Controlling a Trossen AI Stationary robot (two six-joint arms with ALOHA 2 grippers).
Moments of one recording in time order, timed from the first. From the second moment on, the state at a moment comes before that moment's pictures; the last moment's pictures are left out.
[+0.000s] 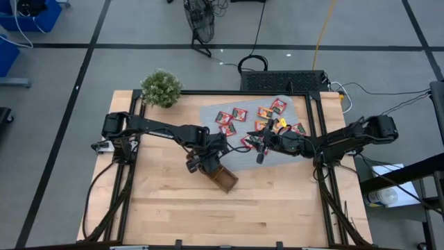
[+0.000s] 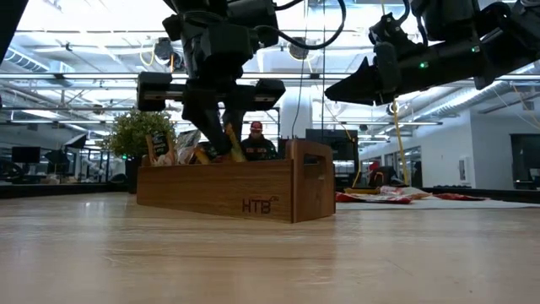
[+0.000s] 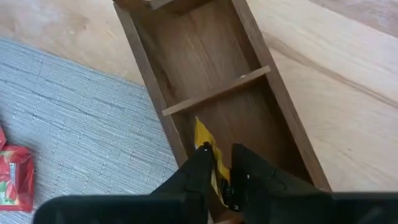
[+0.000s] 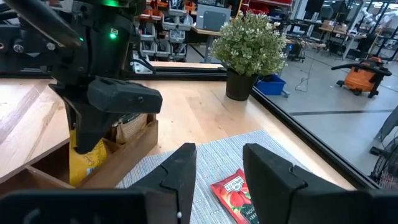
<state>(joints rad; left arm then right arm) 0.01 1.84 1.31 -0.69 0.26 1.06 0.02 1.31 0.37 0.81 0.34 -0.06</state>
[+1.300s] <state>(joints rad) -0.01 1.84 1.36 -0.76 0.01 0.81 0.02 1.31 0.37 0.79 0.33 -0.06</state>
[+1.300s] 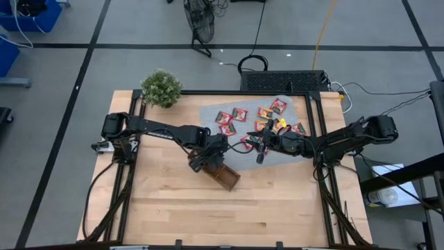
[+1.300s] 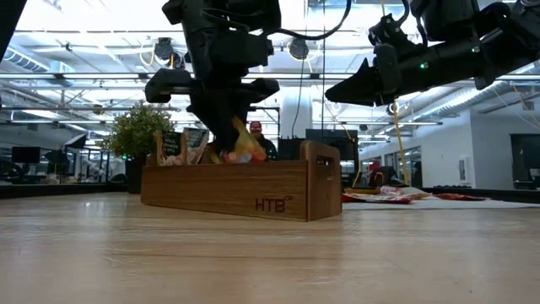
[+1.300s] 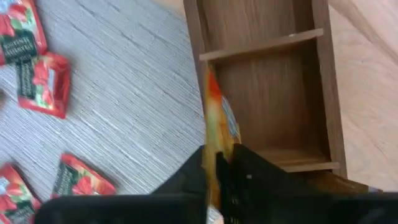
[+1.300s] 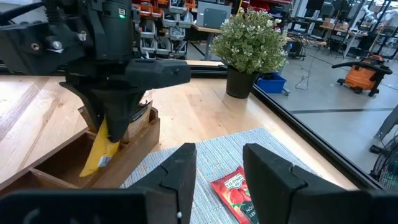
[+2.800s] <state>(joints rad) 0.24 1.24 1.10 -0.35 0.42 0.48 0.02 1.72 0.81 0.43 0.18 0.26</state>
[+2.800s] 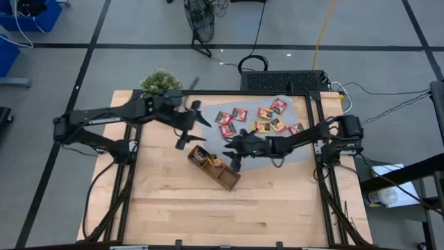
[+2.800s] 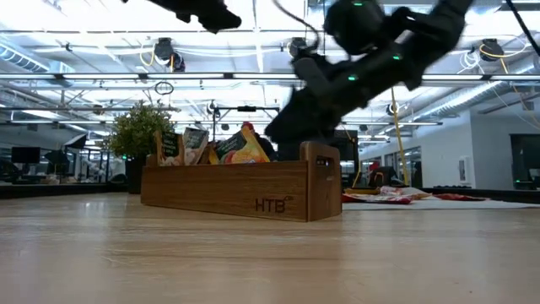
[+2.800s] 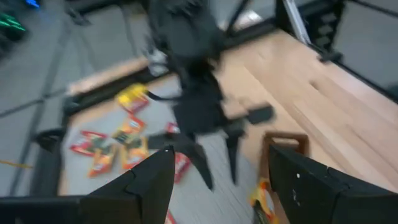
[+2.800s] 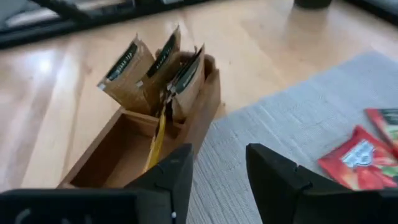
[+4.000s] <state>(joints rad) 0.29 0.92 0.71 0.00 0.29 0.44 0.05 1.83 0.90 0.50 0.05 0.39</state>
